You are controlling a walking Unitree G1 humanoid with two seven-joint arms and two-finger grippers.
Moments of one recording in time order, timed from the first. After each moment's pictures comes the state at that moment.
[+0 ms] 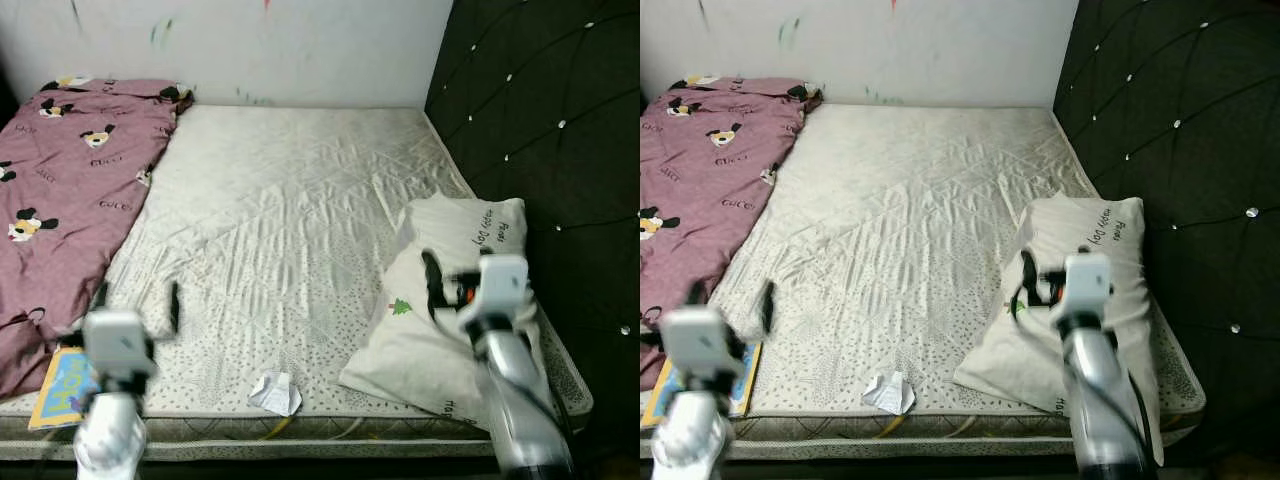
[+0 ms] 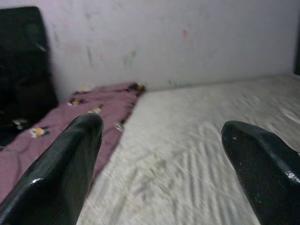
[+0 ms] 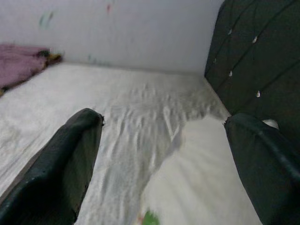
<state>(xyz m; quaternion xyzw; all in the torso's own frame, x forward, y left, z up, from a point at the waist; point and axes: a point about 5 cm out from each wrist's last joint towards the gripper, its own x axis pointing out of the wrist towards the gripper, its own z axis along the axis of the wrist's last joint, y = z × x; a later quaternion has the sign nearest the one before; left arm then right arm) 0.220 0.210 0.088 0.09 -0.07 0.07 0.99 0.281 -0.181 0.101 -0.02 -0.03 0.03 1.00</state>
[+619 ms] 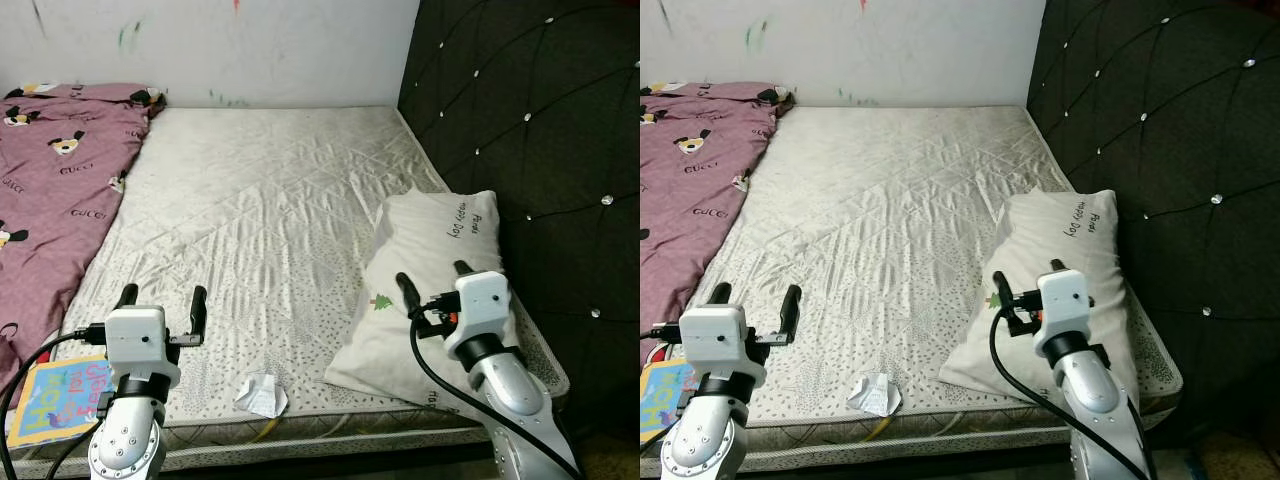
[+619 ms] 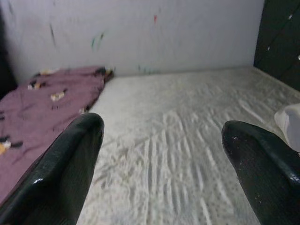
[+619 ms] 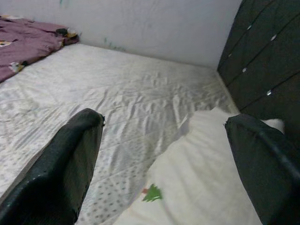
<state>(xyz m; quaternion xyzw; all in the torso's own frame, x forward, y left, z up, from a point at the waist) 0.215 0.189 0.105 0.05 -0.03 0.05 1.00 0.260 -0.157 0.113 -0.05 0.00 0.11 0.99</state>
